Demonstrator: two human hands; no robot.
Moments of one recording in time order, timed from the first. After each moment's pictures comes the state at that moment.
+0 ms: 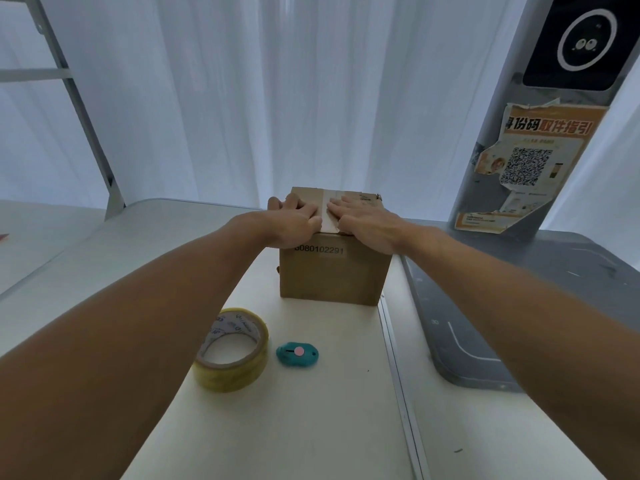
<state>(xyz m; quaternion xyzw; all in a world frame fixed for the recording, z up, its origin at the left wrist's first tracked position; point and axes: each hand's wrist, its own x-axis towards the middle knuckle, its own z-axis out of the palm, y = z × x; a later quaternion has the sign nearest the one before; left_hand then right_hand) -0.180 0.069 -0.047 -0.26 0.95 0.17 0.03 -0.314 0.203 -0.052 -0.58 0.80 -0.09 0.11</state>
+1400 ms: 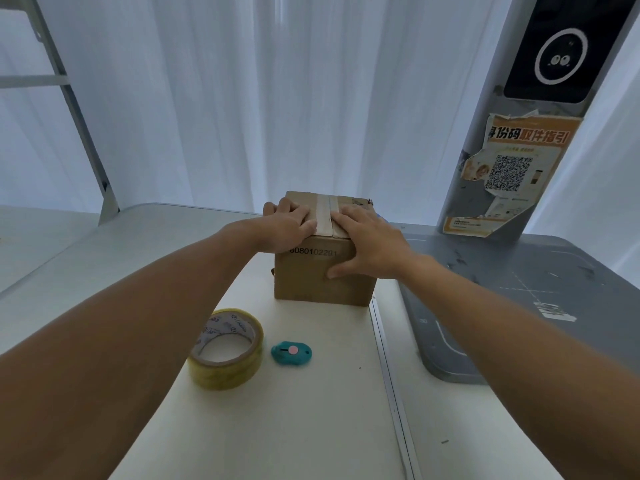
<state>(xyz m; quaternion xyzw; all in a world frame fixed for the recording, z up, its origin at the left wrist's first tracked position) -0.171 0.079 -0.046 -0.24 0.95 0.18 0.00 -0.298 0.225 -0.075 -0.55 0.82 -0.10 -0.08</state>
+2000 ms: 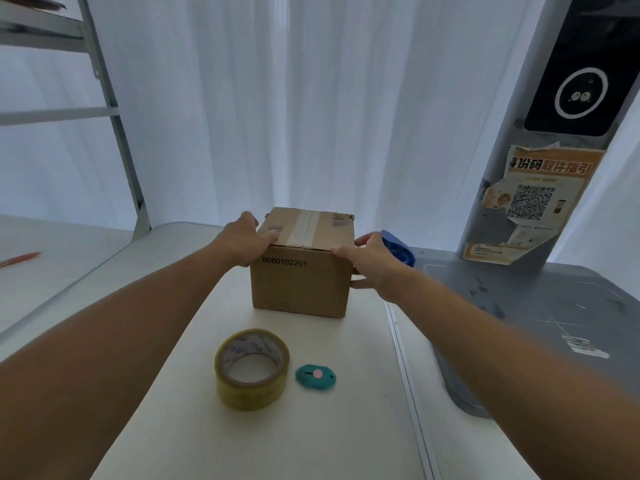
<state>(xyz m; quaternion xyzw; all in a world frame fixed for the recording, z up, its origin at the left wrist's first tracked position) -0.117 0.008 -0.046 -0.40 0.84 0.34 -0.15 -0.264 0.182 -0.063 -0.24 0.77 -0.53 0.27</state>
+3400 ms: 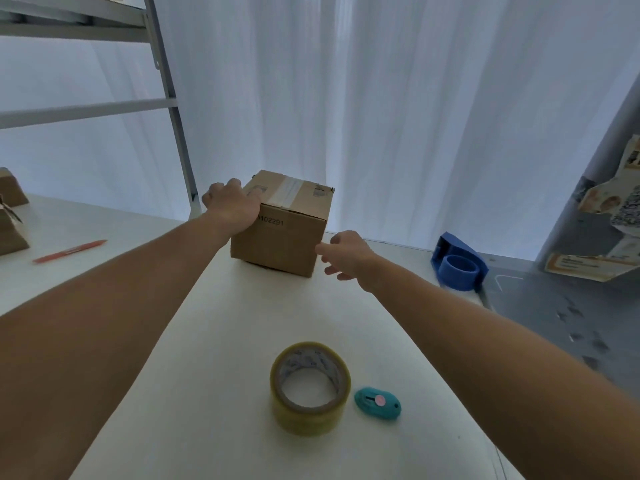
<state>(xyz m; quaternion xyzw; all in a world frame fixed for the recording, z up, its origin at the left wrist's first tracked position) -0.082 -0.086 -0.028 -0.52 0.79 0.23 -0.25 -0.224 0.053 -0.077 -0.36 0.81 -0.38 0.27</state>
